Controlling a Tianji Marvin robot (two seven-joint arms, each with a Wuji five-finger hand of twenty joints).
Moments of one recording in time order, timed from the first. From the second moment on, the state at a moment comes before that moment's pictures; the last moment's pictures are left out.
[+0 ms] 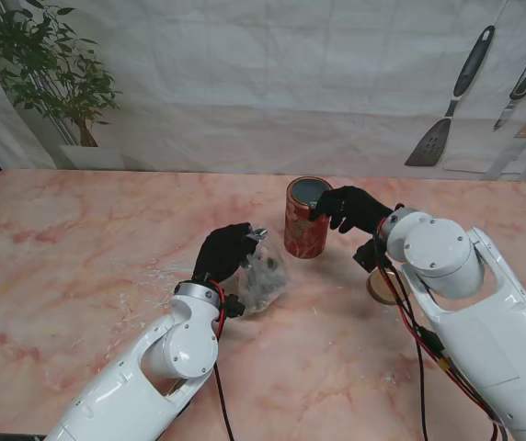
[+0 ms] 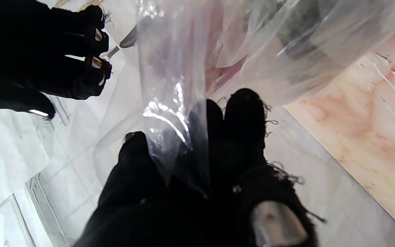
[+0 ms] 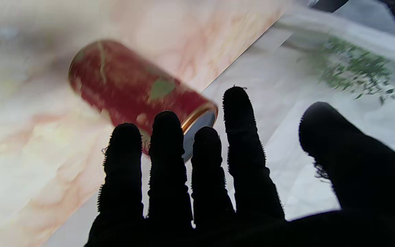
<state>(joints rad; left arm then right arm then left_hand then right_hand) 1.47 -1.26 -0.92 -1.61 0.40 0.13 0.44 -1.37 -1.08 1.27 -1.78 -0.14 0.43 0.35 1.05 -0.04 -0.01 -0.08 0.88 0.15 1.26 1.02 1.16 0.12 1.05 0.51 1.10 0.17 1.01 0.59 1.23 -0.19 1.78 0.44 0.28 -0.43 0.97 -0.12 0.72 0.04 0.80 0.47 0.39 0.10 1.19 1.06 0.43 0.14 1.12 0.75 0.17 0.23 1.18 0.56</state>
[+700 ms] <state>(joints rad) 1.45 -1.27 -0.90 -1.60 0.43 0.16 0.51 -1.24 -1.04 1.08 -1.56 0.07 0.26 0.67 1.05 -0.04 -0.01 -0.08 0.88 0.15 1.26 1.02 1.16 0.12 1.05 0.51 1.10 0.17 1.01 0.59 1.23 -0.19 1.78 0.45 0.47 -0.25 0.77 -0.11 0.73 -0.02 0.73 0.15 0.44 0.09 1.25 1.14 0.45 0.13 1.15 0.82 0.17 0.22 1.21 0.59</state>
